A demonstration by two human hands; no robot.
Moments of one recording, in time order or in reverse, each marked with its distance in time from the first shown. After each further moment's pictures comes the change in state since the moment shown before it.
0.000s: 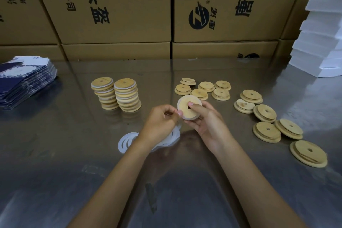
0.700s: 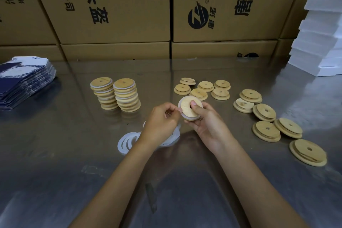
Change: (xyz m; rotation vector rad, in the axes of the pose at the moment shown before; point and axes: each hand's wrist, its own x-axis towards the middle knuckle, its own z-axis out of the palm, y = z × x) left_hand 0.001 -0.001 0.004 0.066 0.053 0.084; right_hand -0.001 -0.001 0.002 0.051 0.017 0.028
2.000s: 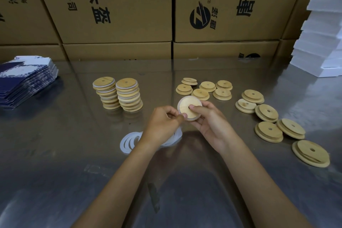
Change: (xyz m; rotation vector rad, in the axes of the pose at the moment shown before) left_hand 0.001 0.000 0.000 -0.029 -0.004 -0.160; right_hand 0.002 -0.003 -0.004 -0.025 -0.059 0.016
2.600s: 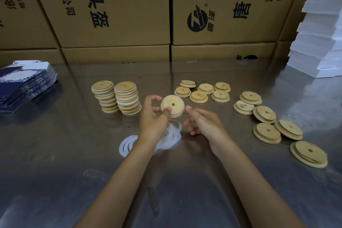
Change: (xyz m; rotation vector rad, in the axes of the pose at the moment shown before) left_hand 0.007 -0.004 -0.006 -0.254 0.221 -0.020; right_hand 0.002 0.006 0.004 -0.557 0.141 -0.045
